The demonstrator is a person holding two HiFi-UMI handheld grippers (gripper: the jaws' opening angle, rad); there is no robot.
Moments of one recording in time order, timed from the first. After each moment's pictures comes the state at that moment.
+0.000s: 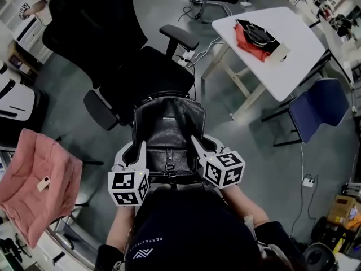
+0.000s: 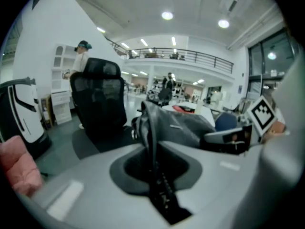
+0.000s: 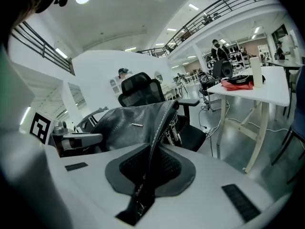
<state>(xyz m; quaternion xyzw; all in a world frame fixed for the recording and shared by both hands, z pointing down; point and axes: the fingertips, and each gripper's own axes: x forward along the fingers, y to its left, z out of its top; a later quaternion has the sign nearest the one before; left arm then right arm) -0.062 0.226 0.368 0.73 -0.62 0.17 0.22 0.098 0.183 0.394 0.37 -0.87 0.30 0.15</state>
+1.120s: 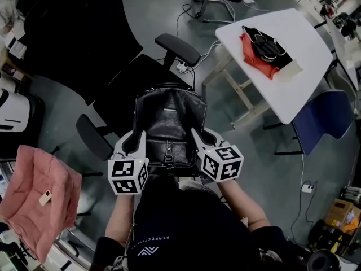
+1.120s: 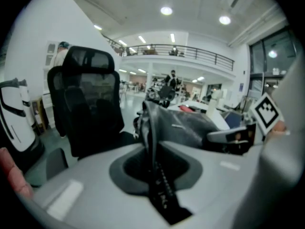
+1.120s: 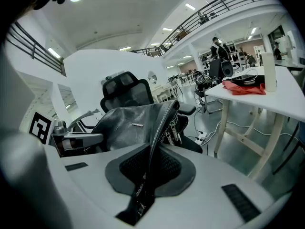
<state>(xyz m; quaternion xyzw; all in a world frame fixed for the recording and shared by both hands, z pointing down) -0.081 0.060 0.392 0.73 -0.61 0.18 0.23 0.083 0.027 0.414 0.39 -0.85 0.30 0.15</state>
